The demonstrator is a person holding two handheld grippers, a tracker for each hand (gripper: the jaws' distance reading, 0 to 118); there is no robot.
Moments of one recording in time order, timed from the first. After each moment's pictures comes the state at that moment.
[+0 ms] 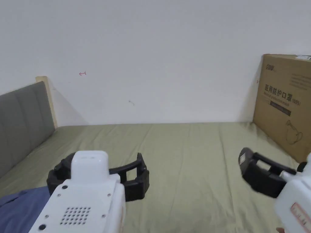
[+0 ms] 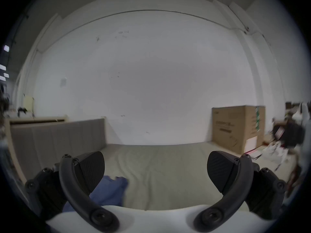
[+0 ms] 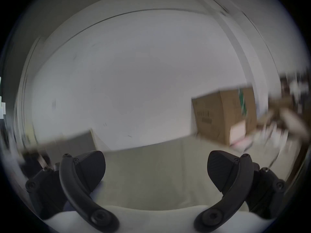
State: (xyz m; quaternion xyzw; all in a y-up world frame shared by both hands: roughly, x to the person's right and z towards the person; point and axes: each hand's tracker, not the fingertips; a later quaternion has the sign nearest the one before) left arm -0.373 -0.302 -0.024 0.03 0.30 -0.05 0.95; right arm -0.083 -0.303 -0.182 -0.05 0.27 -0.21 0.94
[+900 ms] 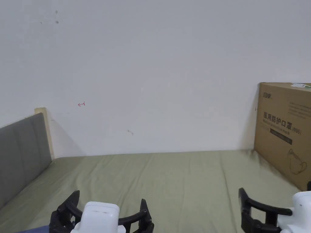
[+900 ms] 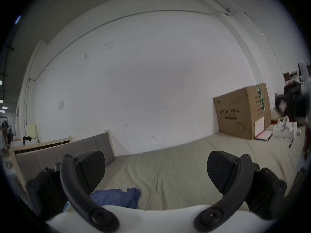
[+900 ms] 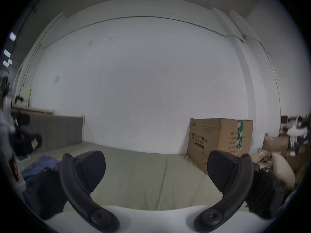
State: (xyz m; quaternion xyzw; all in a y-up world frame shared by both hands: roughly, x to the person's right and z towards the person) left arm -0.372 -0.311 -0.038 0.05 0.28 -0.11 0.95; right arm -0.108 -0.301 -0.182 0.07 0.25 0.04 0.97
